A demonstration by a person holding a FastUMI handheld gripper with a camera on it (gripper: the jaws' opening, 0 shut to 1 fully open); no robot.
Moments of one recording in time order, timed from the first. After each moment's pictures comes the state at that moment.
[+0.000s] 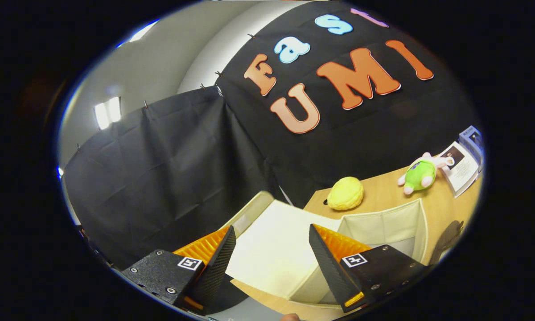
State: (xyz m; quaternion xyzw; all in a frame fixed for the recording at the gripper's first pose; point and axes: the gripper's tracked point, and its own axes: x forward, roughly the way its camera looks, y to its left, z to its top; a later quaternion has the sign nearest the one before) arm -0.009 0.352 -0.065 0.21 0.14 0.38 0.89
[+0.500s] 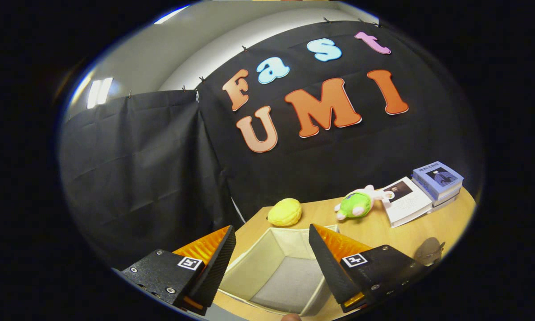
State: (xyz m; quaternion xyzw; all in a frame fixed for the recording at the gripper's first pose) arm 0.016 0.210 -0.088 0.16 0.11 0.26 0.95
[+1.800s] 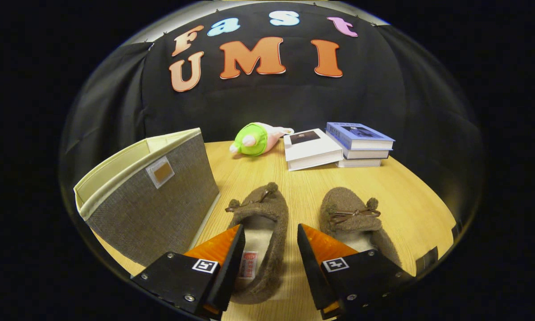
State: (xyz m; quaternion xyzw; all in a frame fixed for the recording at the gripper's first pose) arm 0.032 0.050 -0.320 0.02 0.26 0.06 0.96
